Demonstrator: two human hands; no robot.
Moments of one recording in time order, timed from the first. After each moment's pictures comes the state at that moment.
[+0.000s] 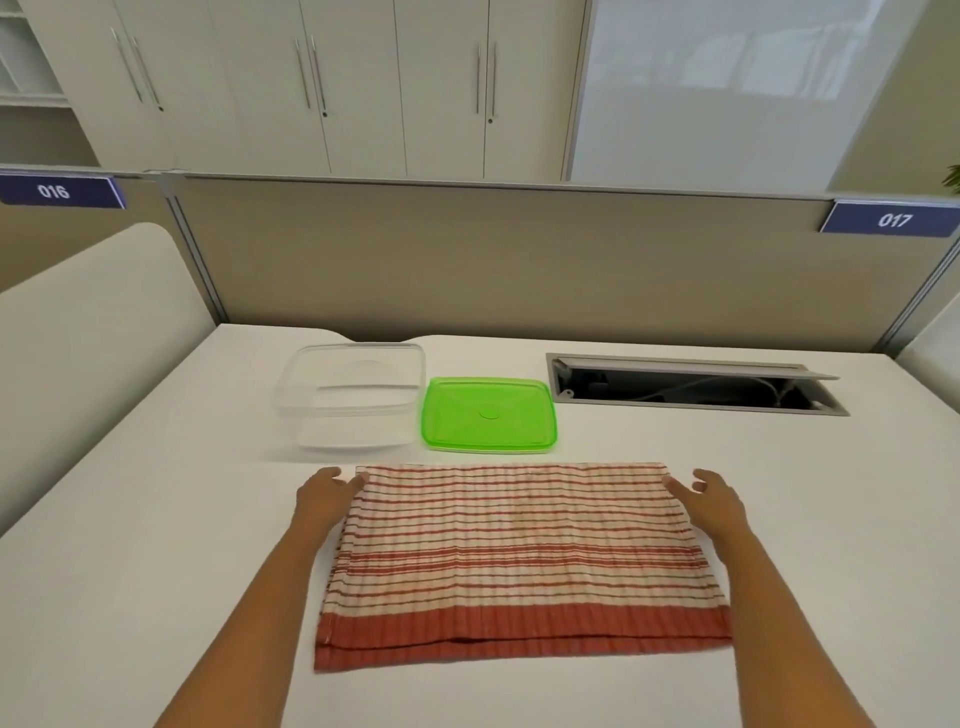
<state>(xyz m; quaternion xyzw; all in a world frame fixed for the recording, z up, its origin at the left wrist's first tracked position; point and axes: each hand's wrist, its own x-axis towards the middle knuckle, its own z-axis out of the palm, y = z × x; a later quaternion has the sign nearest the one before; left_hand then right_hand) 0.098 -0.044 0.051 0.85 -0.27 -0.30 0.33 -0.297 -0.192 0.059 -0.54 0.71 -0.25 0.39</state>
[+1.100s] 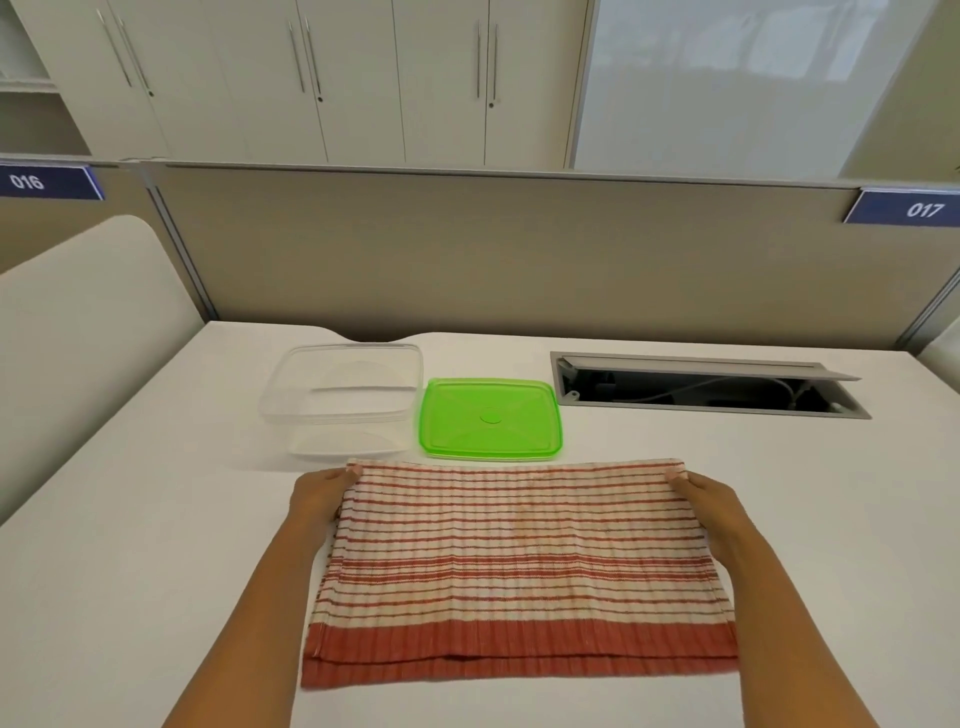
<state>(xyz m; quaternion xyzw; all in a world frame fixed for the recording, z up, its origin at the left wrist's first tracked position) 0.115 -0.075 0.035 0.75 -0.13 -0.39 0.52 -0.285 -0.219 0.045 -0.49 0.65 -0.29 0.50</state>
